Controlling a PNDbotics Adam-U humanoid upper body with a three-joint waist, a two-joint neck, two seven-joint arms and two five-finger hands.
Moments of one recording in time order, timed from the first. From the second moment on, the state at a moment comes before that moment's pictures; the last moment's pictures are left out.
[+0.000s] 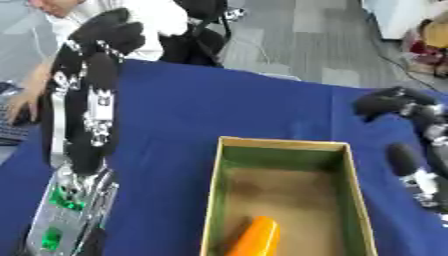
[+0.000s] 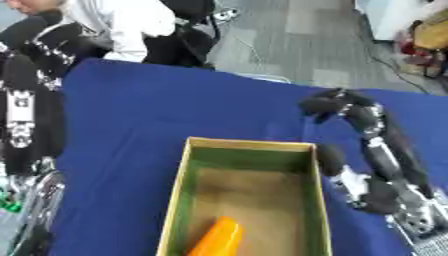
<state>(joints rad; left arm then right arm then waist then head) -0.40 0.27 -0.02 -1.98 0.07 -0.38 0.14 -0.40 -0.55 0.23 -1.95 0.23 -0.38 -0.23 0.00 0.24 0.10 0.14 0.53</state>
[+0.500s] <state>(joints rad) -0.38 0.29 -0.03 -1.98 -0.09 -0.28 0.07 -0.32 -0.54 0.13 -1.98 0.08 -0.69 -0.06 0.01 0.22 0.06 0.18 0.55</state>
